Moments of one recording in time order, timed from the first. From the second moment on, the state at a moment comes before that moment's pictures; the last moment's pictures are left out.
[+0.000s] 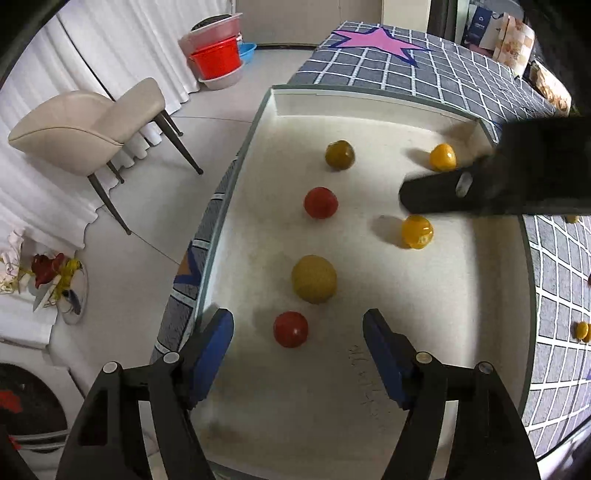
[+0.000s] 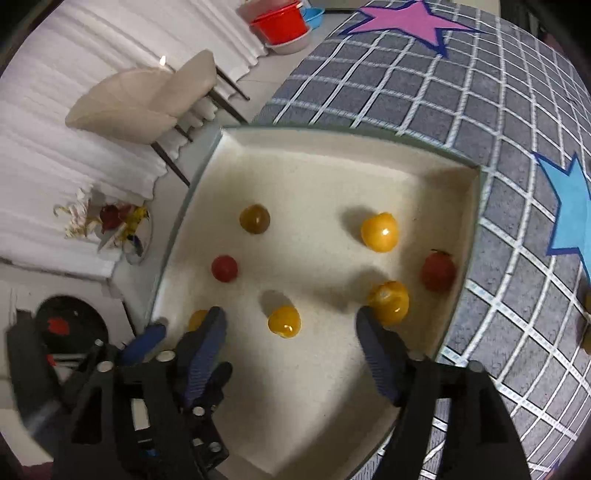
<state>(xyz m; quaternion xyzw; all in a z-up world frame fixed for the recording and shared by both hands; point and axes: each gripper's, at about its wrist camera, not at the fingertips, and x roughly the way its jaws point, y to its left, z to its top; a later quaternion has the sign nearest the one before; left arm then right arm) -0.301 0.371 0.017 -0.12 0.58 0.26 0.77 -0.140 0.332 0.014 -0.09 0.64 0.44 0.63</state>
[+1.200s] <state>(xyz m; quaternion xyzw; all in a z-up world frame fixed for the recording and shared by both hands) -0.101 0.206 0.017 0.02 0.57 0.06 0.82 -0.015 0.091 0.003 -0.07 0.62 0.25 0.74</state>
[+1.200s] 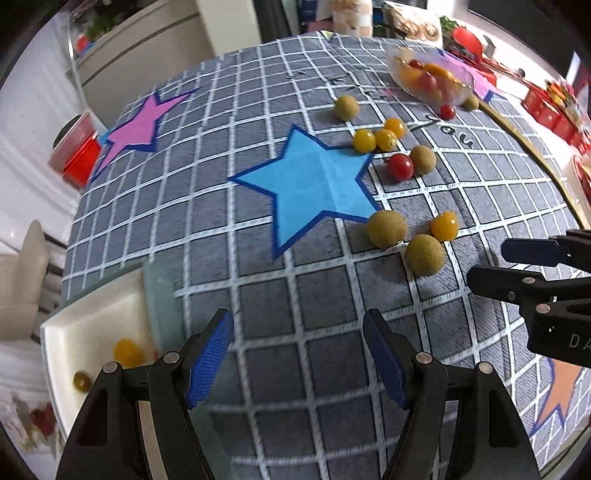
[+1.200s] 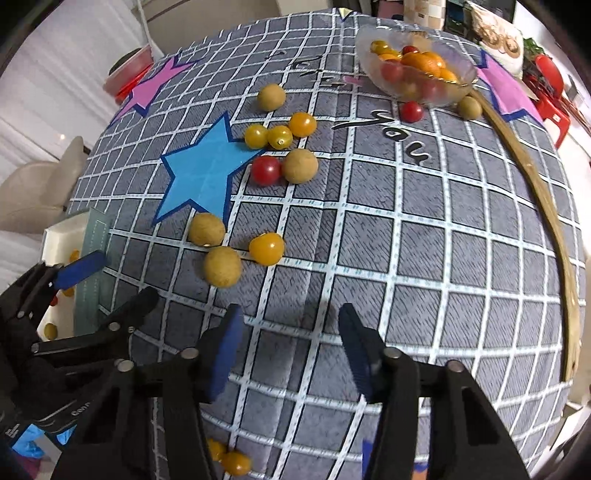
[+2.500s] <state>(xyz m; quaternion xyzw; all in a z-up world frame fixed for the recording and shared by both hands) -0.043 0.167 0.011 -0.01 0.56 -0.03 0.83 0.018 0.041 0.003 0.01 0.63 0.24 0.74</state>
